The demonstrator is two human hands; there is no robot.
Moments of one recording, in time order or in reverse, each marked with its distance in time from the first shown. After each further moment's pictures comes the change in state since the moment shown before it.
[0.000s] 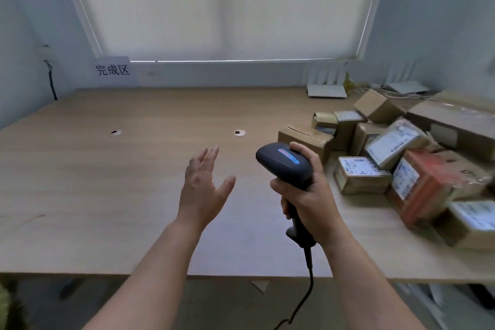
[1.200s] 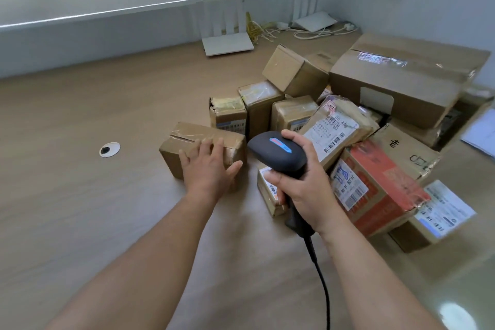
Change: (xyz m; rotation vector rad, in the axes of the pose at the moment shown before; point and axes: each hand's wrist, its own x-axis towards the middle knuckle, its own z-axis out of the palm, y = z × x) left_hand 0.217 0.068 0.330 0.548 -0.499 0.225; right_hand 0.160 0.094 -0.216 -0.077 0.374 0.149
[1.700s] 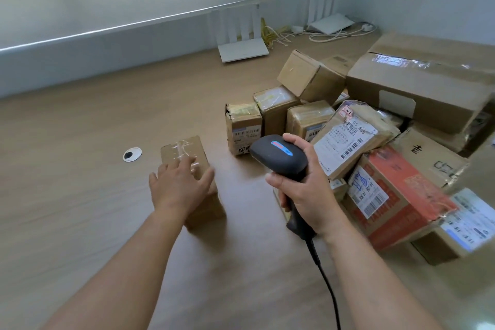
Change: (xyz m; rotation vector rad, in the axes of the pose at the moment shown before) left_hand -0.024 -0.064 -0.033 -0.009 0.062 -0.244; right_hand 0.009 0.002 0.018 0.057 -0.056 0.011
